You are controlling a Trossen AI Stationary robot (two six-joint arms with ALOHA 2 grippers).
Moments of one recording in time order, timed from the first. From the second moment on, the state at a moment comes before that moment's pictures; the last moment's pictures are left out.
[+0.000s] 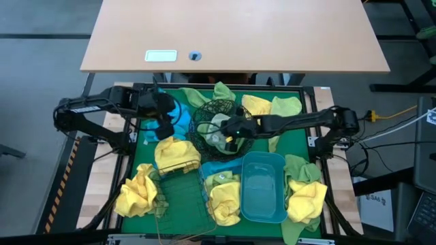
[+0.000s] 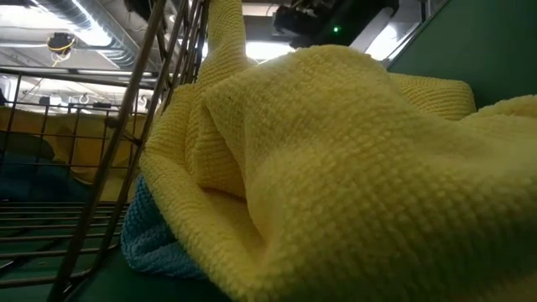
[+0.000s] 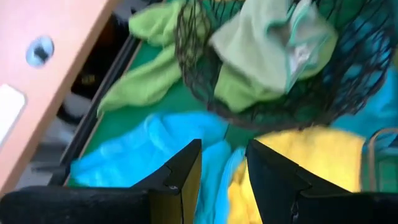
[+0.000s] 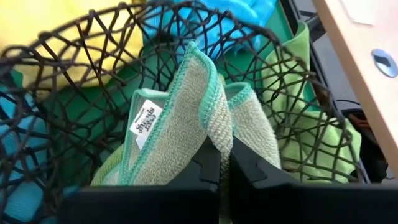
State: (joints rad) left arm 0.06 1.21 1.45 -1.31 -0.34 -0.29; right arm 0.01 1.70 1.28 -0.38 0.33 -0.11
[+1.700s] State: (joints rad) left arm 0.22 1.22 0.75 -1.01 -0.35 -0.18; right arm 0.01 1.64 1.29 -0.47 0.32 -0.11
